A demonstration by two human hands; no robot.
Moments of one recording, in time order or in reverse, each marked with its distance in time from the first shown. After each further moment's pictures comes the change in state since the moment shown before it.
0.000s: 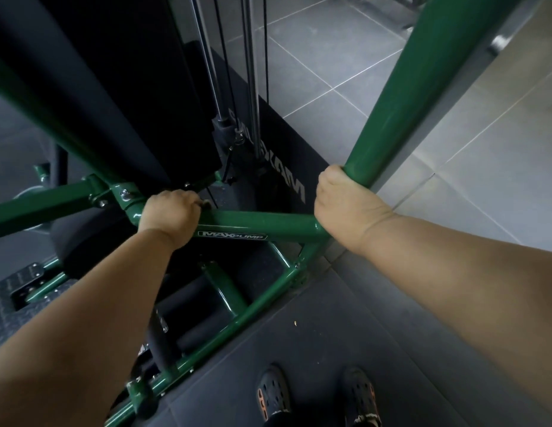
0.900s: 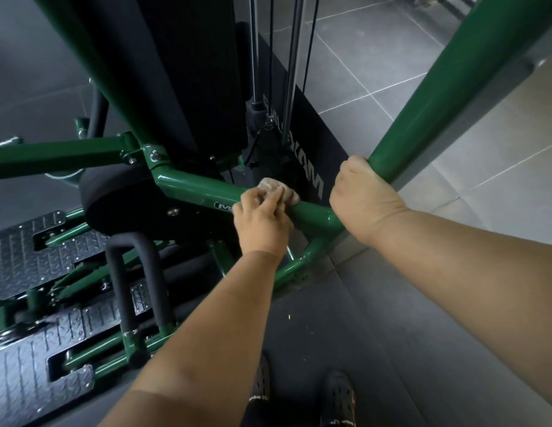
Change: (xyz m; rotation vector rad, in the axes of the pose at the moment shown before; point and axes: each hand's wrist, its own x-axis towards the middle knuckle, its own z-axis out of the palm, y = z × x) left_hand -0.069 0.168 0.052 -0.626 0.390 -0.352; right_hand 0.001 -0.002 -0.001 0.004 -0.007 0.078
